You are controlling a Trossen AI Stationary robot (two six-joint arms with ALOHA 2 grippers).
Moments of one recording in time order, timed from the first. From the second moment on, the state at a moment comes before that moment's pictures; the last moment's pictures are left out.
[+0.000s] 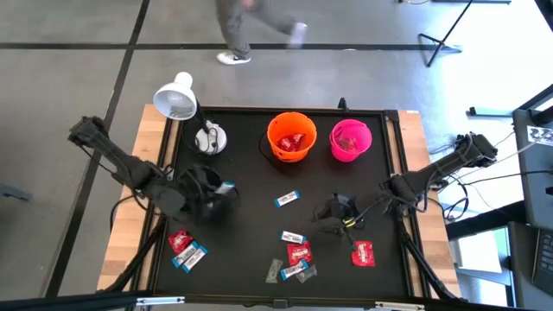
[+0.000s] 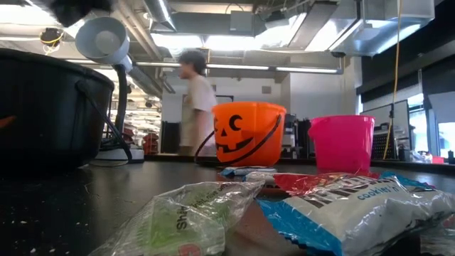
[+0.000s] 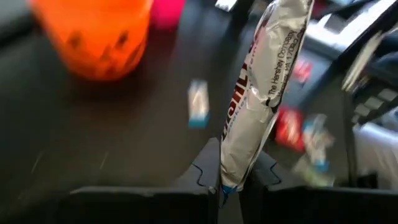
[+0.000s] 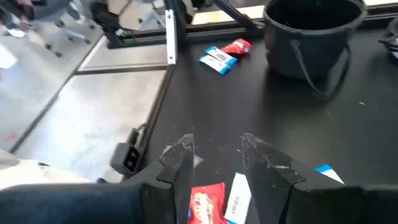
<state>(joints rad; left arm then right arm) -0.60 0.94 0.85 -0.68 -0.66 -0.87 0.50 1.25 1.03 -0.24 0.16 0.33</state>
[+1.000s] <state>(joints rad) -0.50 1.00 0.86 -1.26 -0.03 -1.20 0.51 1.25 1.03 -0.26 0.25 0.31</state>
